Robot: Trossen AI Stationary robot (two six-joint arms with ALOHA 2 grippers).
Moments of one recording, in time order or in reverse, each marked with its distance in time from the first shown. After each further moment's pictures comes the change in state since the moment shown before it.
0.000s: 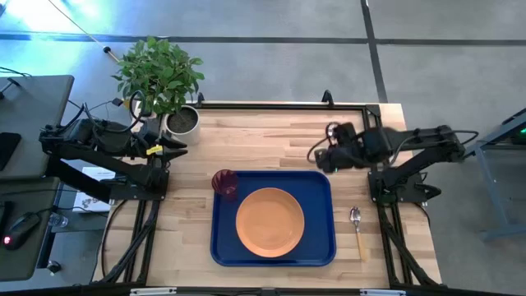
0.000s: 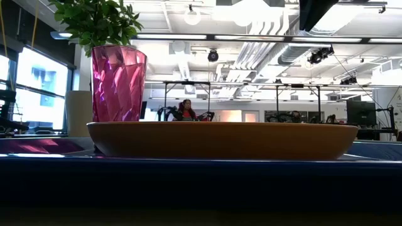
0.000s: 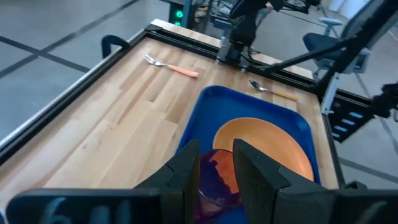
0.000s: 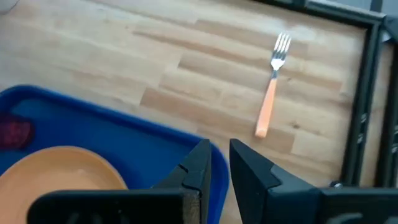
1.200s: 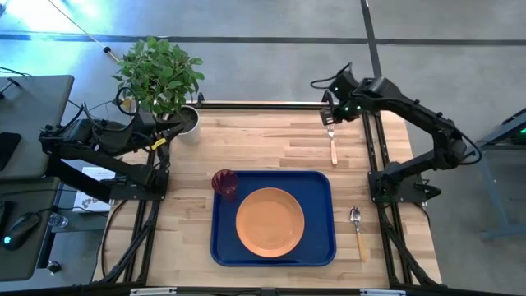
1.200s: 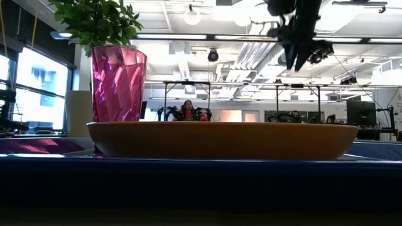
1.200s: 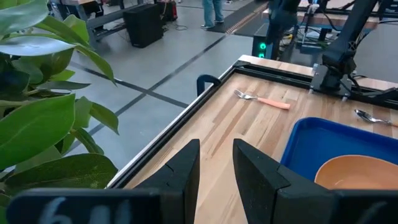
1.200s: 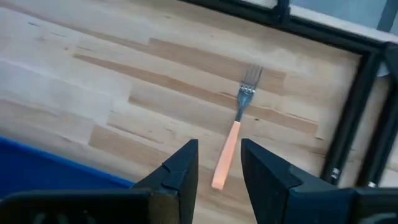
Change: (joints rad) left arm 0.000 0.000 0.000 0.015 -0.395 0.148; right arm -0.828 -0.033 -0.128 0.290 -0.412 -0.827
